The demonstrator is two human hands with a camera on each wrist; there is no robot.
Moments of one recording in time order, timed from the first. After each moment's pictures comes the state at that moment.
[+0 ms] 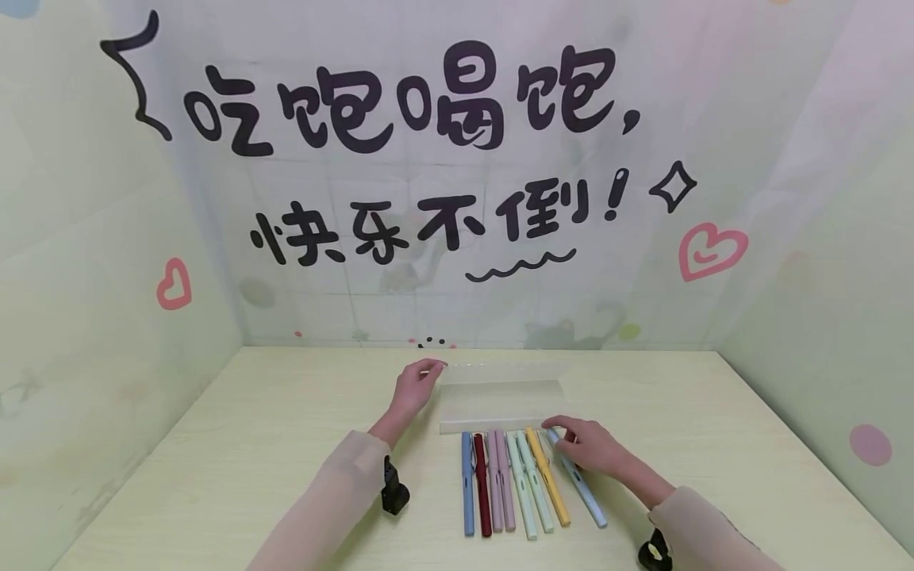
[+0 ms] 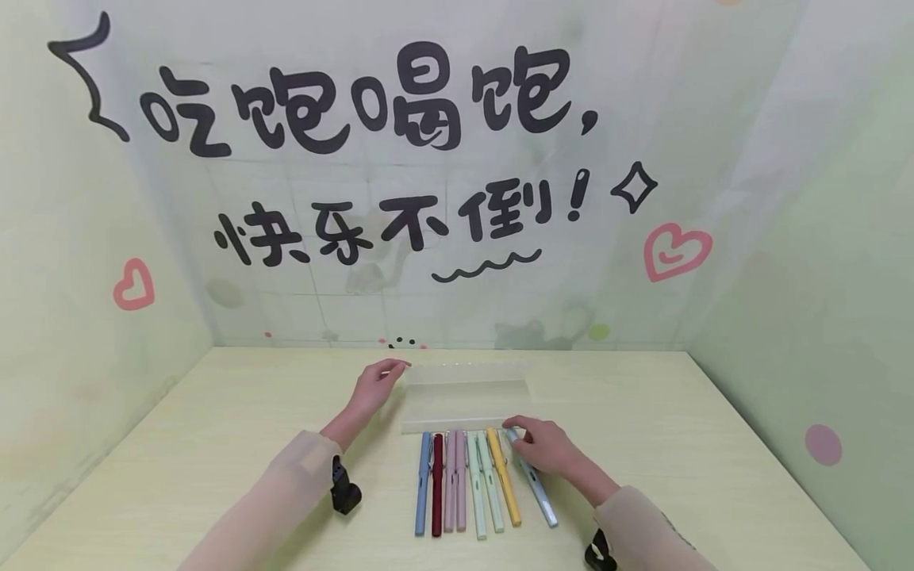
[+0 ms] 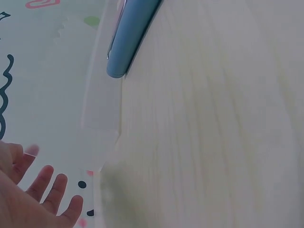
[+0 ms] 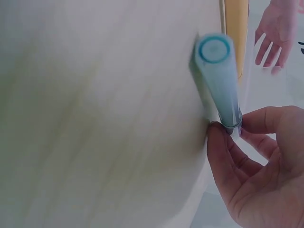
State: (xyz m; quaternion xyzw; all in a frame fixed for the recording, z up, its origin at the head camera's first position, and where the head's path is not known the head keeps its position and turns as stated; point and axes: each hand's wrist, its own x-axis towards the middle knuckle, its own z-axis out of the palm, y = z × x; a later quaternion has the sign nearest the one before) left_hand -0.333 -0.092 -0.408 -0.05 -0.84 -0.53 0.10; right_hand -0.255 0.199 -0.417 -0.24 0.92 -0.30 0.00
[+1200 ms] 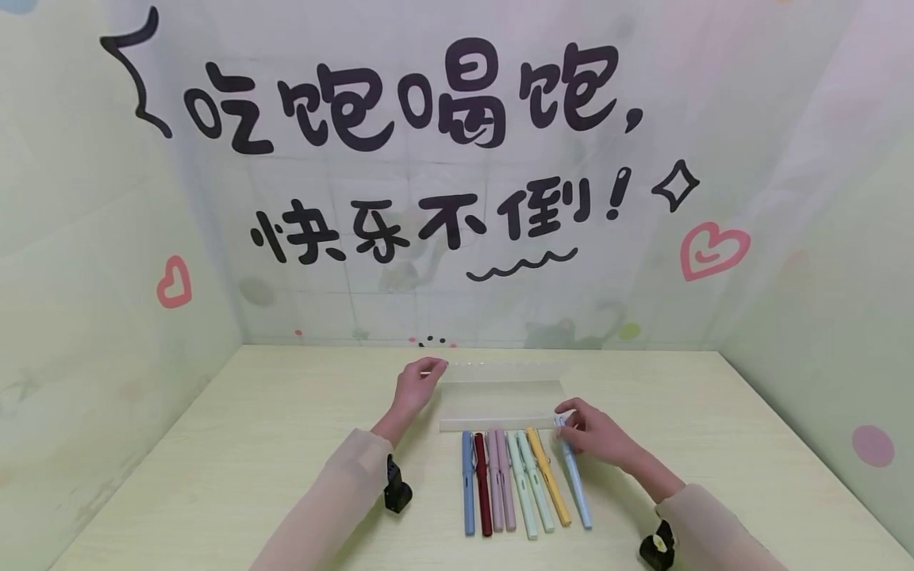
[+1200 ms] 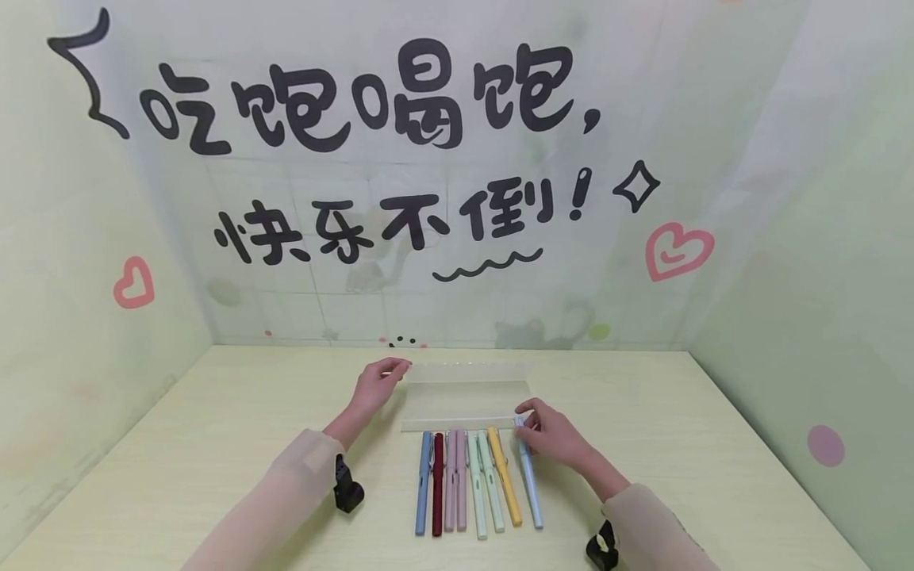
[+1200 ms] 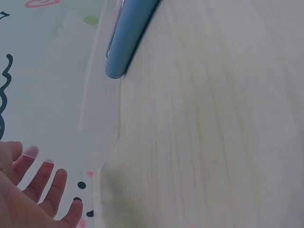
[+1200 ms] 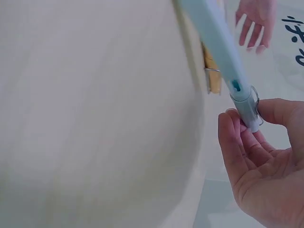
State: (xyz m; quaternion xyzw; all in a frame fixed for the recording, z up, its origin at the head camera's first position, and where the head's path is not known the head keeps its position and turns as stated) left_hand -0.337 -0.090 -0.413 -0.06 -0.83 -0.53 0.13; right_hand -0.264 0.208 -0.410 -0.20 0.87 -0.45 0.04
